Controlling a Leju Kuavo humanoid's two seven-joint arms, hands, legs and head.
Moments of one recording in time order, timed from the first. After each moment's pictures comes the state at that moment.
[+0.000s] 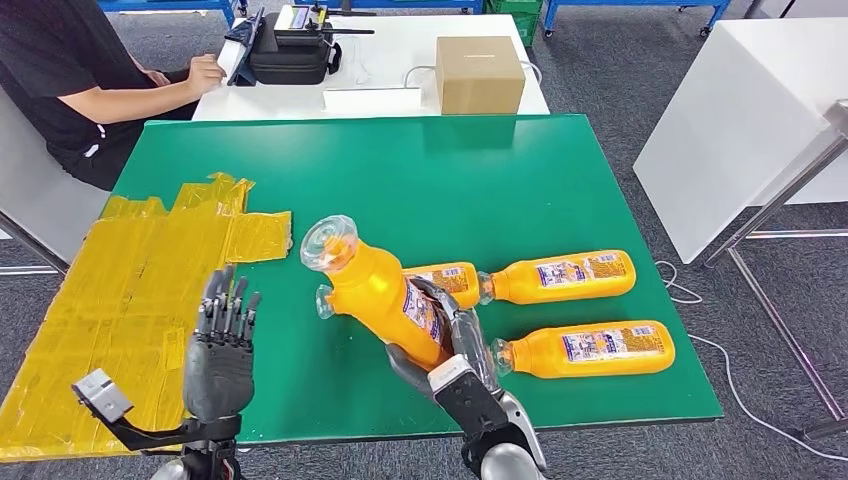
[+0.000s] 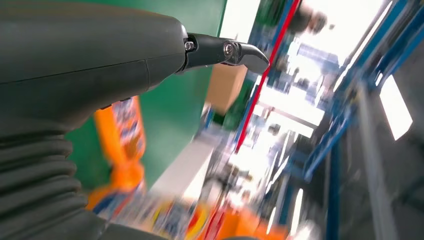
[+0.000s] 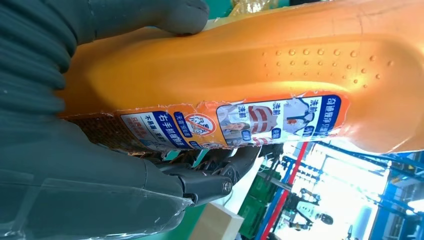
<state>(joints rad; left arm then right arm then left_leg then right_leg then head) 0.15 -0.13 -0.17 -1.67 0.38 -0.14 -0.41 -0.05 0.02 0.61 -1.55 0.20 -0.33 -0.27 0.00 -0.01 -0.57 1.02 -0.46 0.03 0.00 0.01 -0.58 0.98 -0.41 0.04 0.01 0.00</state>
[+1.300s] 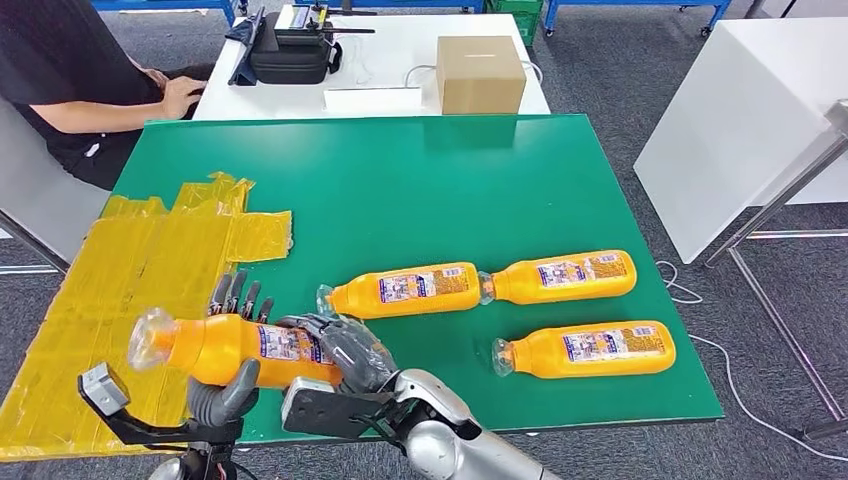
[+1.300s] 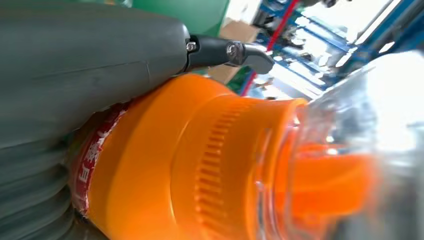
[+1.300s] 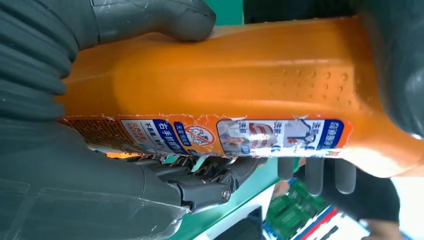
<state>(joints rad) 0.14 -0.09 -0.17 -1.61 0.54 -0.25 -0.38 -0.35 0.12 0.95 -1.28 0.31 -0.05 -0.08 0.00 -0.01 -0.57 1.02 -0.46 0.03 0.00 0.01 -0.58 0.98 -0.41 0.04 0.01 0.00</state>
